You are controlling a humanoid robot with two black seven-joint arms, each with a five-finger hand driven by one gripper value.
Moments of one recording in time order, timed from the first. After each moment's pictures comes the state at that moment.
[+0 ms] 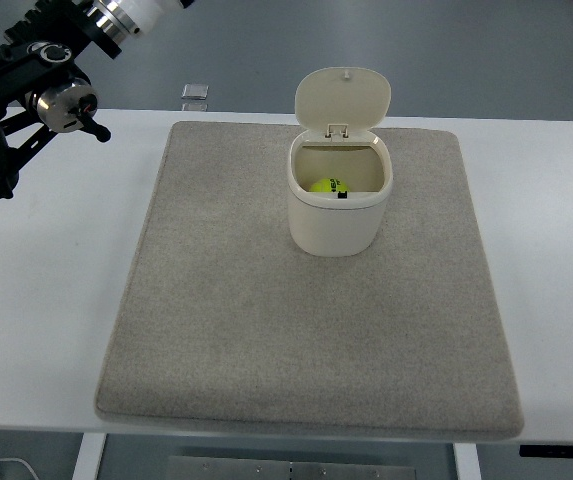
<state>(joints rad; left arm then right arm) -1.21 0.44 -0.49 -0.93 0.41 -0.19 -0.60 0.04 0.00 -0.05 0.24 0.04 -0.08 0.15</state>
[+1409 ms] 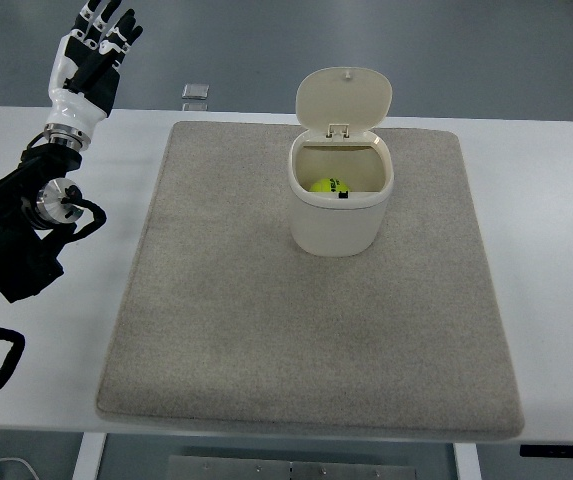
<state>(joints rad) -0.92 0.17 -0.73 -0.35 0.08 -0.39 -0.61 0.04 0.00 -0.05 0.24 0.04 -0.08 0.15</state>
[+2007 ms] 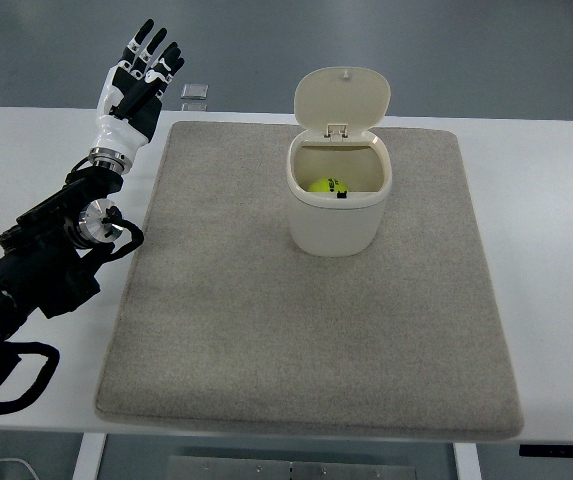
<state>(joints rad) -0.91 0.08 -0.72 -0.32 0.08 -0.37 -0.61 0.04 0.00 -0.05 0.24 0.04 -0.08 0.15</state>
